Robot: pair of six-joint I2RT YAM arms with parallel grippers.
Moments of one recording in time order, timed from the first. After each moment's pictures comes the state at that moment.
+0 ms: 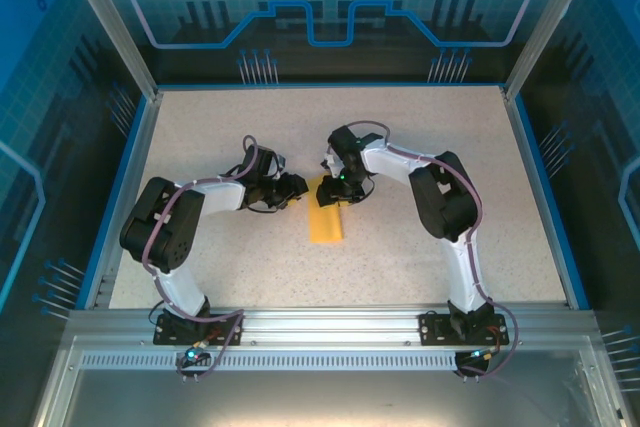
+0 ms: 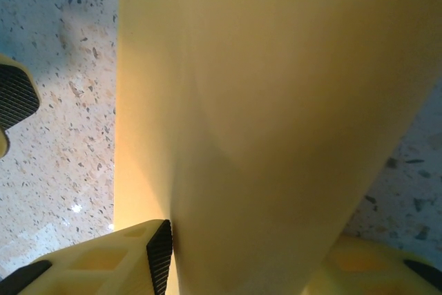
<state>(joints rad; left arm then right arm) -0.32 1.77 0.86 0.01 0.50 -0.88 0.57 2.17 1.58 -0.83 -0.41 0.31</state>
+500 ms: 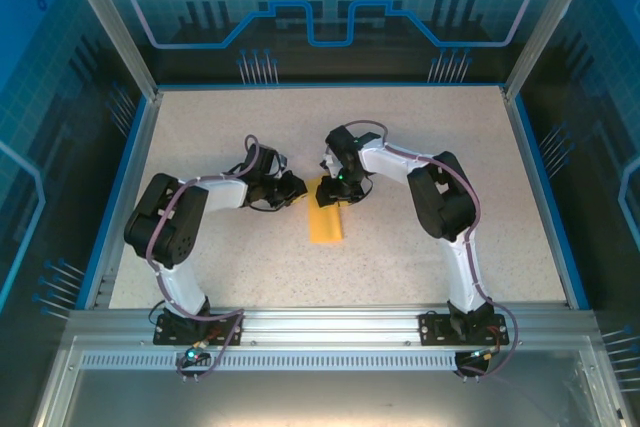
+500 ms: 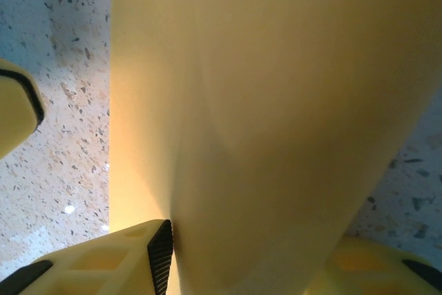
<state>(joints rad) -0.32 1.81 0.90 0.02 0.53 -0.91 0.58 2.19 1.60 -0.85 -0.38 0.32</state>
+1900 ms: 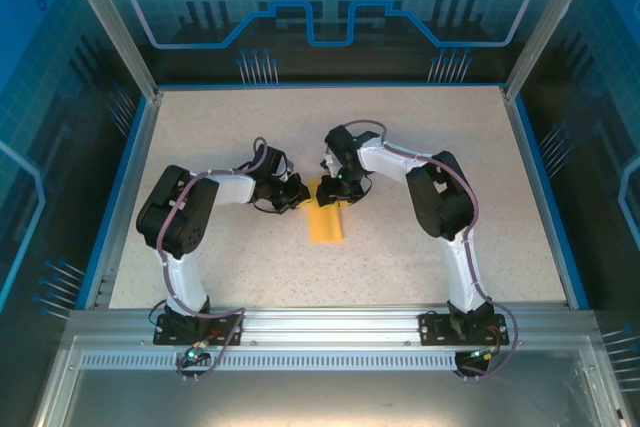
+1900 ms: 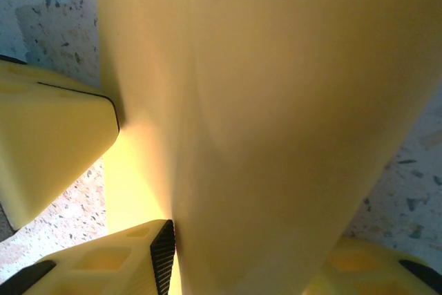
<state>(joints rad) -0.34 1.90 0.96 -0.07 0.55 -0.89 0.58 2.20 1.62 -0.88 -0.38 0.33</state>
